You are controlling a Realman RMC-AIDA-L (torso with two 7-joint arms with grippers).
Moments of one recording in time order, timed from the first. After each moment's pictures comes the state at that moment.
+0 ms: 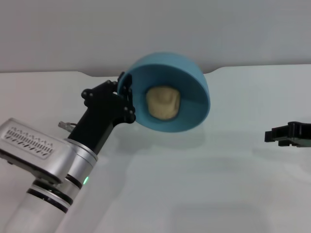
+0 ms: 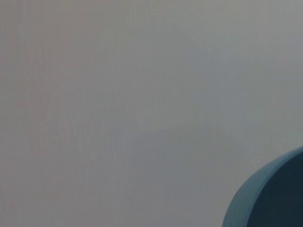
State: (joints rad) left arm -0.20 -2.08 2.42 0.81 -0.67 0.97 0.23; right arm 0.21 2.07 1.95 1.53 -2.33 1.43 -0.13
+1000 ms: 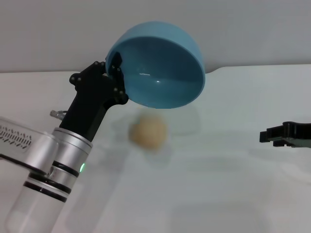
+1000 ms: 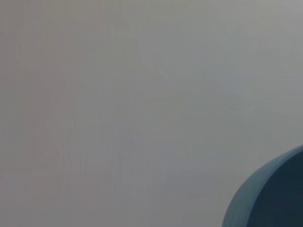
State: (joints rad) left arm -0.31 -2.08 2.54 0.71 -0.88 1.17 0.17; right arm 0.23 2.07 1.95 1.51 -2.32 1.43 -0.13
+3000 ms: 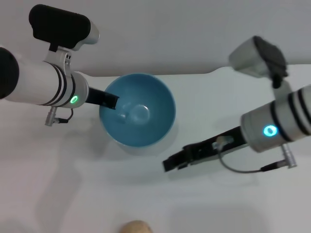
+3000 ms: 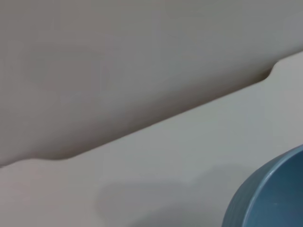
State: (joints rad) left arm -0.59 -2.06 1.66 1.20 -0.43 -0.92 0.10; right arm 0.54 2.07 1.65 1.19 -2.10 1.40 -0.25
